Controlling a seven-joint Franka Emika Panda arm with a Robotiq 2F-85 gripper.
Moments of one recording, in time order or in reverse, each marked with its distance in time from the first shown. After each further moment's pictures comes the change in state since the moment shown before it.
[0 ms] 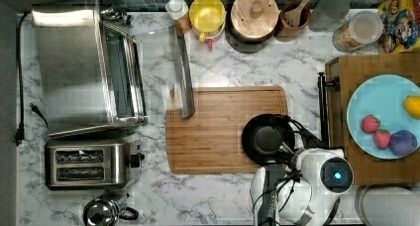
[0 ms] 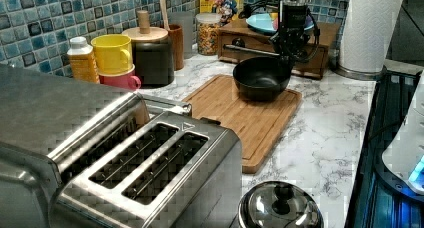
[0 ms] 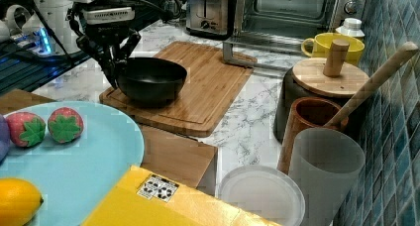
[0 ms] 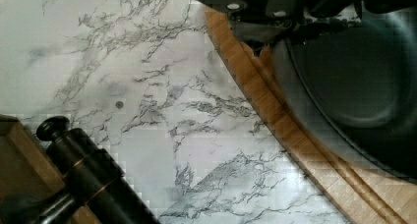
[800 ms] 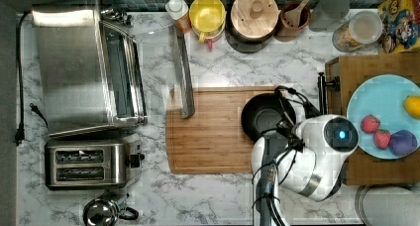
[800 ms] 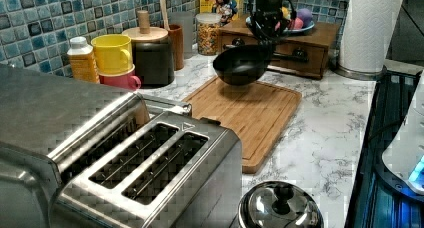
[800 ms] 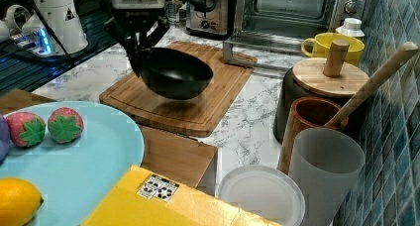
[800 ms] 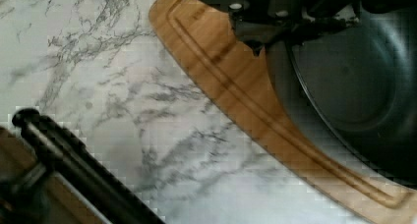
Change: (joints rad) arm 0.019 0.096 0.077 0.289 0.036 -0.272 0.206
